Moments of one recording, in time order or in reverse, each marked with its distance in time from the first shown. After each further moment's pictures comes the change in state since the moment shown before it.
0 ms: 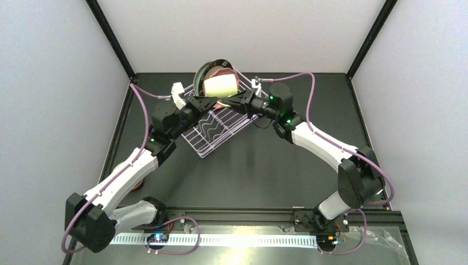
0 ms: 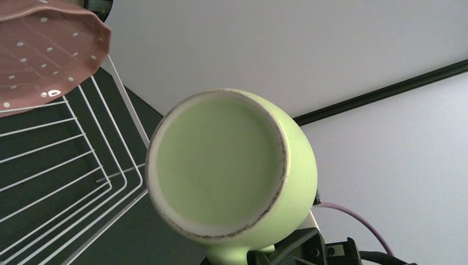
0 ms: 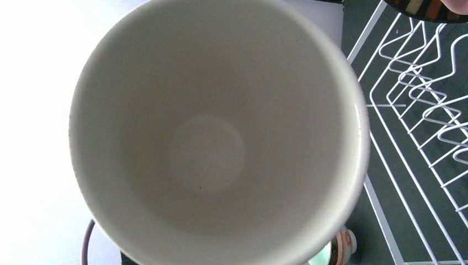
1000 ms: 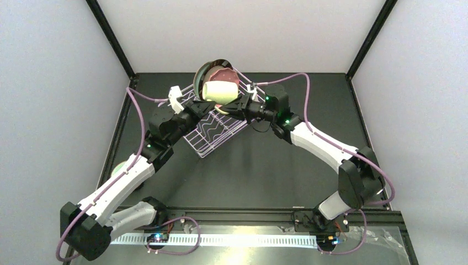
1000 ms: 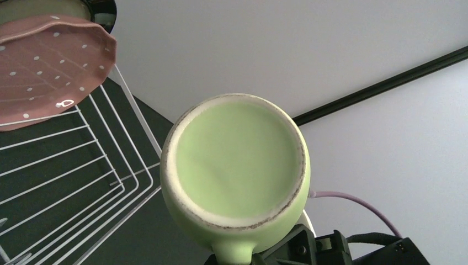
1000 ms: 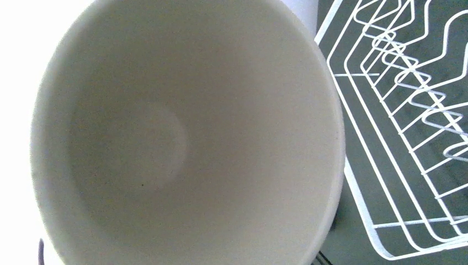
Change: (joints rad) left arm -0.021 -0.087 -0.031 -0.048 -0.057 0.072; right arm 0.024 -0.004 0.010 -0.117 -0.044 -0.063
